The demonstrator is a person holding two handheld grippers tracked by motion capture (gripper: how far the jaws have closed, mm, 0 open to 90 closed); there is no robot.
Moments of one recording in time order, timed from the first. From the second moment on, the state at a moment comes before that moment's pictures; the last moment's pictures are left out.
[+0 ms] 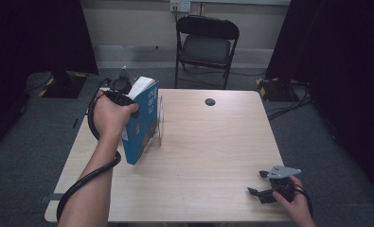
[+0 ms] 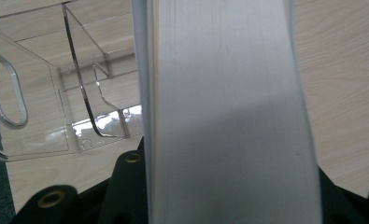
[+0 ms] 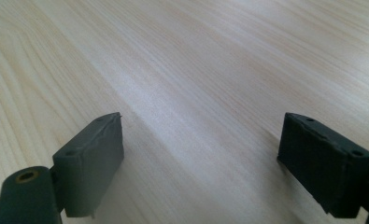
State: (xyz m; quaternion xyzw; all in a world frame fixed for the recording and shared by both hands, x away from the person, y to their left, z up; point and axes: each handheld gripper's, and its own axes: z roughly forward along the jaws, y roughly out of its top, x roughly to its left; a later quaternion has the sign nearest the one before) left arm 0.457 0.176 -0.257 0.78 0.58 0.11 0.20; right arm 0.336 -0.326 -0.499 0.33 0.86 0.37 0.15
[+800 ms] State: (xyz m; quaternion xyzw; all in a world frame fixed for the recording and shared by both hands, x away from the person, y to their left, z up) left arm 0.473 0.173 -0.266 0.77 0.60 0.11 0.20; right arm 0.336 -0.326 -0.499 0.33 0.86 0.37 0.15
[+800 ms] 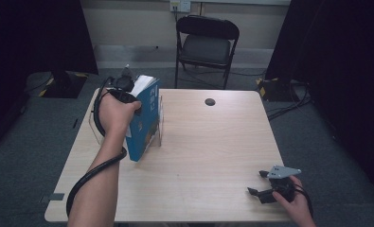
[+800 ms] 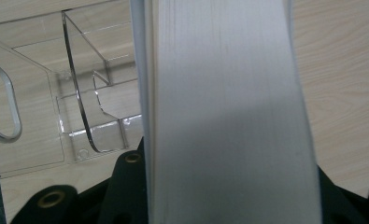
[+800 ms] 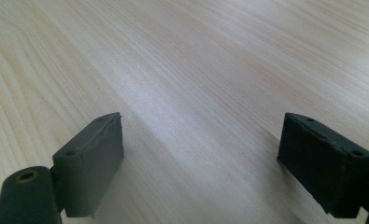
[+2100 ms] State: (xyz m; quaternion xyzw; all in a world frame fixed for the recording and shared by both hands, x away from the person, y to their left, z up) left arm 0.494 0.175 -0.279 0.75 0.61 0.12 0.21; right arm 0.336 -0.326 -0.499 0.33 0.86 0.37 0.15
